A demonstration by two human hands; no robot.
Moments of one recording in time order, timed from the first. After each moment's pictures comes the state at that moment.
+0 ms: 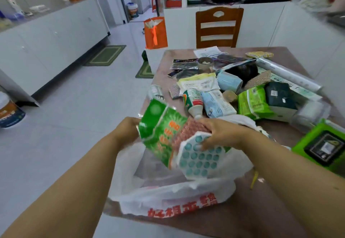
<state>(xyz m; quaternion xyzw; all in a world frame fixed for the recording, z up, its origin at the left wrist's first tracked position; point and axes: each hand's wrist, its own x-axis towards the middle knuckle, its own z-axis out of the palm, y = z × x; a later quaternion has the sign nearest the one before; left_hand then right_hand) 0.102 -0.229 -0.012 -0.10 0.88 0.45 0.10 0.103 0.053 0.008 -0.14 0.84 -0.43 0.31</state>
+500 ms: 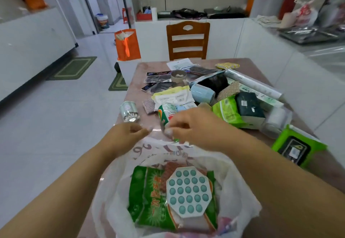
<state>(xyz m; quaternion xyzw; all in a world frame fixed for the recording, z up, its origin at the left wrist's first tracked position) 0.070 -0.177 0.024 0.02 0.94 0.31 0.10 0.115 0.042 0.091 -0.19 0.92 -0.32 0.10</state>
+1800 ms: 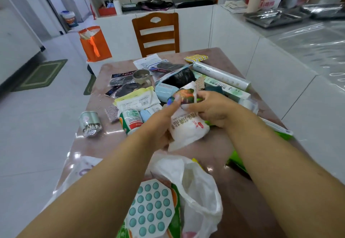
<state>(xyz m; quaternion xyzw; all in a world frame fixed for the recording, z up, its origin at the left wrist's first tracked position) 0.034 0.040 0.038 -0.06 0.65 0.68 0.33 0.037 0.200 0.043 0.10 0.73 -0.66 0.14</state>
